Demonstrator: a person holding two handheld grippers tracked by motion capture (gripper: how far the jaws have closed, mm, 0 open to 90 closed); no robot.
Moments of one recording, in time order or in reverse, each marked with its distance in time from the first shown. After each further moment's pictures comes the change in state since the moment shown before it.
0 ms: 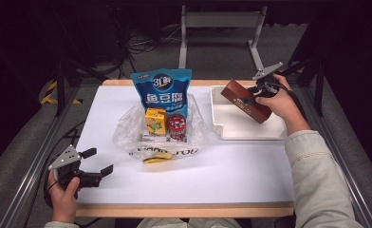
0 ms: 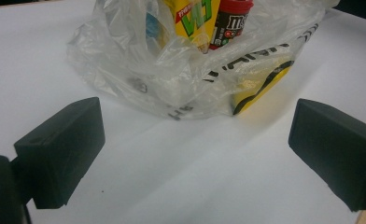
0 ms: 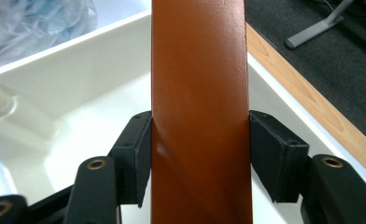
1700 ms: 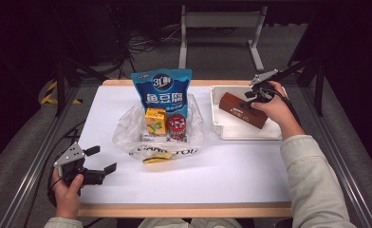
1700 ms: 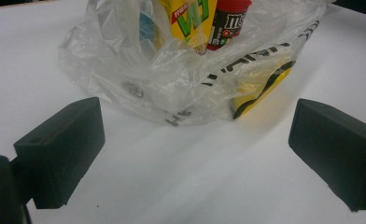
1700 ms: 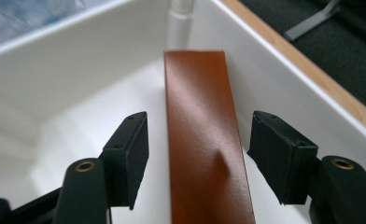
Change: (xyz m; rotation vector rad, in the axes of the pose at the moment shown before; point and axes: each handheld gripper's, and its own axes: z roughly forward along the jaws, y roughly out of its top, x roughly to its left) left arm 0.001 0.006 0.011 0.013 -0.015 0.018; right arm 0.011 -0.011 0.017 -0.022 -0.019 0.044
